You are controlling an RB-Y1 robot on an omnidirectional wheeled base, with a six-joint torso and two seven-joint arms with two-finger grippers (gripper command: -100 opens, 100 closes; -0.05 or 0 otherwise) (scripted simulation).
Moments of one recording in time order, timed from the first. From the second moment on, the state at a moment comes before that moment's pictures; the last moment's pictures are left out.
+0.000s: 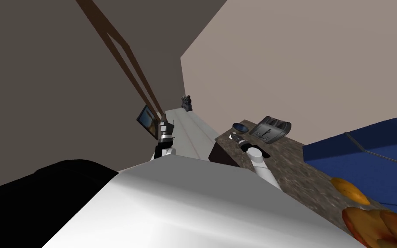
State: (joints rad) left arm 0.50 -0.05 0.01 -2.21 0.11 -0.42 -0.04; right arm 0.07 -0.41 -0.16 -1.56 -1.33 0.38 -0.96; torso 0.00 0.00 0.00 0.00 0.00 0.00
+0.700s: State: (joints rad) left arm 0.50 -0.05 0.01 -2.21 0.11 -0.42 -0.04; right arm 0.09 -0.54 -0.28 -1.53 -1.44 0.43 -0.97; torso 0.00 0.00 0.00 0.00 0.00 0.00
